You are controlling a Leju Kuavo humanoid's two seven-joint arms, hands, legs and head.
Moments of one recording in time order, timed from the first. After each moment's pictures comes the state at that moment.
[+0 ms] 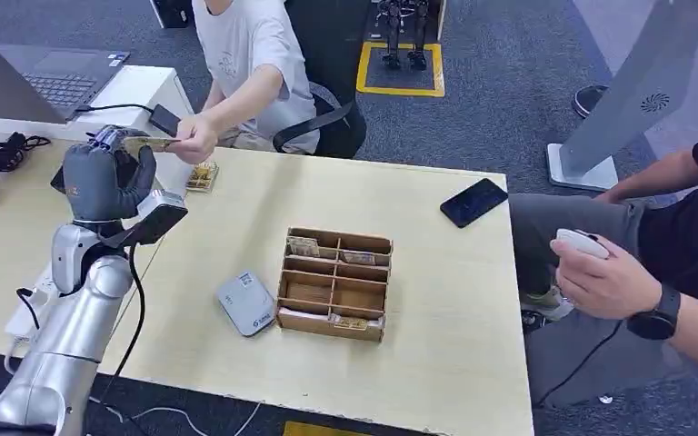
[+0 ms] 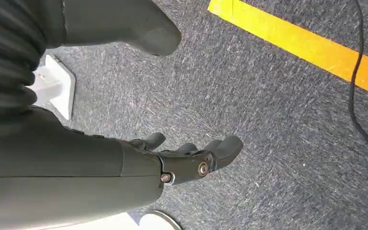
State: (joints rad) left arm -0.47 0.26 -0.09 -1.28 -0.73 0.65 -0.37; right arm -0.01 0.01 -0.89 -0.19 1.57 -0.10 -0.25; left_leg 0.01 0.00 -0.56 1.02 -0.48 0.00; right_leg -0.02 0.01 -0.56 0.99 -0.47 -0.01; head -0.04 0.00
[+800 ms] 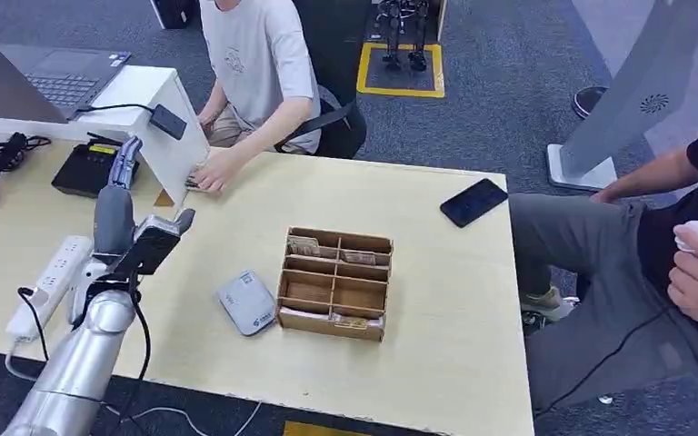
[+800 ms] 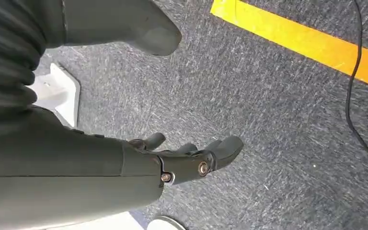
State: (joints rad) left arm -0.30 0.25 -0.09 -1.40 -0.49 0.43 -0.34; right arm 0.00 0.01 -0.90 -0.19 1.54 -0.10 -0.24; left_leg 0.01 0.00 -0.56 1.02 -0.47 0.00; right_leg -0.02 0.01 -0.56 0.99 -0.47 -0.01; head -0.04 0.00
